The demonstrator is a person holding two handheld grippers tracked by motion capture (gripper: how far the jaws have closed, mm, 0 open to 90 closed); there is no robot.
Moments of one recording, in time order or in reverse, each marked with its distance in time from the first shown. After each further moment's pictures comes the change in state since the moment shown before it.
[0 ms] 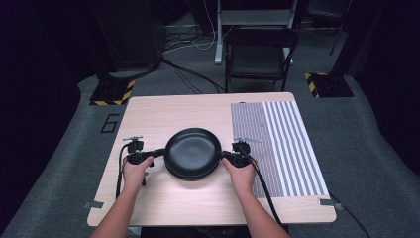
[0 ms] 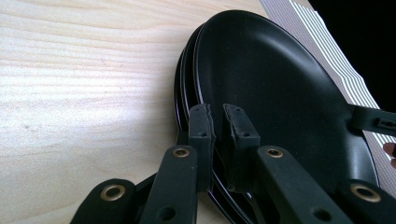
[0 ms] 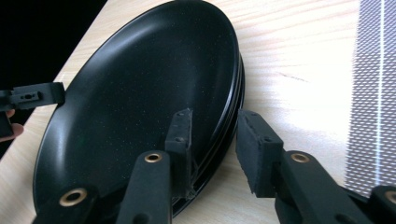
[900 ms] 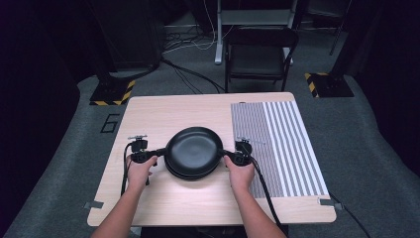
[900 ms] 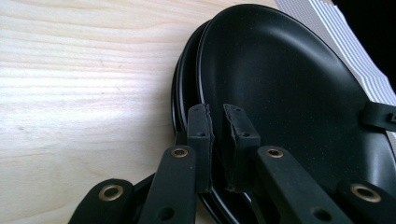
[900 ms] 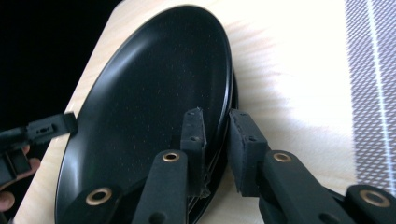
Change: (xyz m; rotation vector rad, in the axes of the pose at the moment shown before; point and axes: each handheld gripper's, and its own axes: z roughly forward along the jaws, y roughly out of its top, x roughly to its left) left arm -0.014 0.002 0.009 0.017 0.058 0.000; right arm -0.005 0.000 0.003 -0.045 0.006 0.155
